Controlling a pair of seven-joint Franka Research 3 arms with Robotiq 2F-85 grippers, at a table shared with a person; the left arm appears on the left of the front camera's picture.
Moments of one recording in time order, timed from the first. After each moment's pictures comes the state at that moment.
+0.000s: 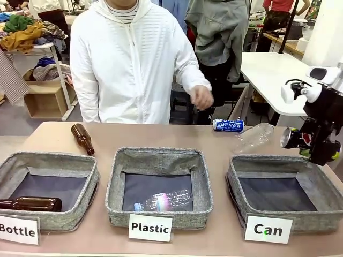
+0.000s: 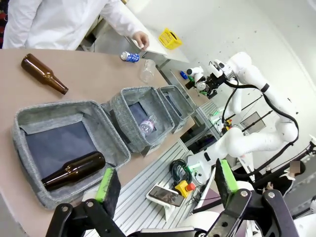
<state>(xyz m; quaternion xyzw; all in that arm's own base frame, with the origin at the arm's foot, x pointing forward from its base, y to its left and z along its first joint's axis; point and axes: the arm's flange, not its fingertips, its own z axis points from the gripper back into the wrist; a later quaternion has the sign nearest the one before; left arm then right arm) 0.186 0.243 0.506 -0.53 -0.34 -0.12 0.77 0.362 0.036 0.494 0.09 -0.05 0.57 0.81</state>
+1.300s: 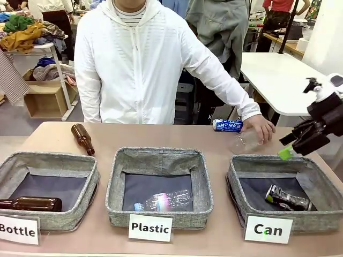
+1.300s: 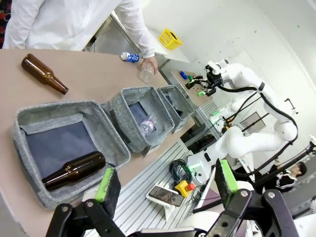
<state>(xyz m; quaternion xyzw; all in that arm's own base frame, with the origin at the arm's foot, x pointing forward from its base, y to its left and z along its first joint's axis) 0.186 0.243 0.506 -0.53 -0.34 -0.12 0.77 0.360 0.015 0.461 0.25 -0.22 0.42 0.84</state>
